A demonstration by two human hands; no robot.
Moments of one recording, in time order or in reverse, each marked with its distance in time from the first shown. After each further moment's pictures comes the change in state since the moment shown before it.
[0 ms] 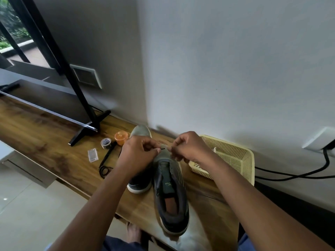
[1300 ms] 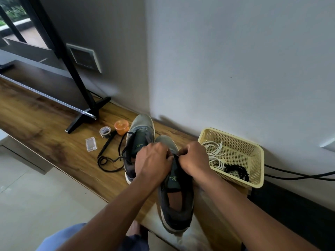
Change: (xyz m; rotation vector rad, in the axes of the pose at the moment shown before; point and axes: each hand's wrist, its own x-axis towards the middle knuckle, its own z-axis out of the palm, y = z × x) left_hand -0.006 -0.017 0.069 0.518 0.047 0.059; right_hand 0.002 0.037 0.046 -0.317 0.236 0.146
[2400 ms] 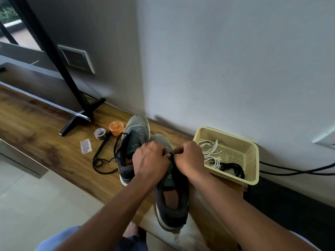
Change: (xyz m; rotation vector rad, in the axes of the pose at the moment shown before) left_hand 0.001 0.011 -0.004 -0.059 -0.029 -0.108; right_hand -0.003 0.000 0.001 0.089 0.041 0.038
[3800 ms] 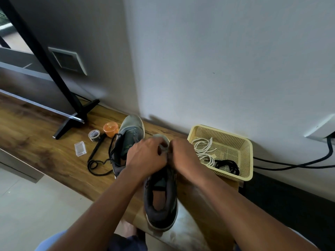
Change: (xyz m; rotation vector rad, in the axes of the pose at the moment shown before) left_hand 0.013 -0.001 -0.011 0.070 -0.189 0.142; right_hand 0.013 0.006 -0.005 -0.388 -0.050 -0.409
